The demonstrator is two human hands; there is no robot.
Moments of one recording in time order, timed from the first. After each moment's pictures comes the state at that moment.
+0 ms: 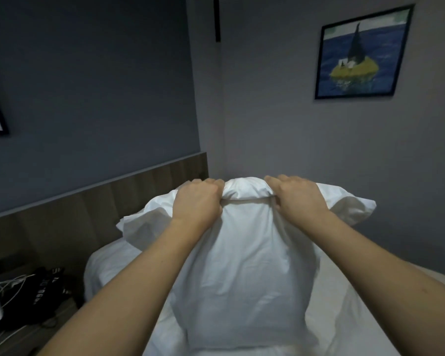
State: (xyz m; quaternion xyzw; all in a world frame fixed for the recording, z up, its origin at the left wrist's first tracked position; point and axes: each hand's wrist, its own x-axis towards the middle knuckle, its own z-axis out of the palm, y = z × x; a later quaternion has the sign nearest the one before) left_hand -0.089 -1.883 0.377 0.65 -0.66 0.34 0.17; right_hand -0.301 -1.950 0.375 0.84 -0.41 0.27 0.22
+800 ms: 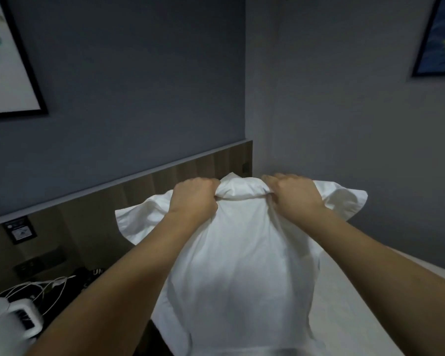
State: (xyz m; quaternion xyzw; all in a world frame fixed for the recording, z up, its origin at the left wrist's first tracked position) left_hand 0.254 -2.016 0.352 0.75 -0.61 0.22 0.14; right_hand 0.050 -2.108 0.349 0.89 -0.36 0.24 0.17
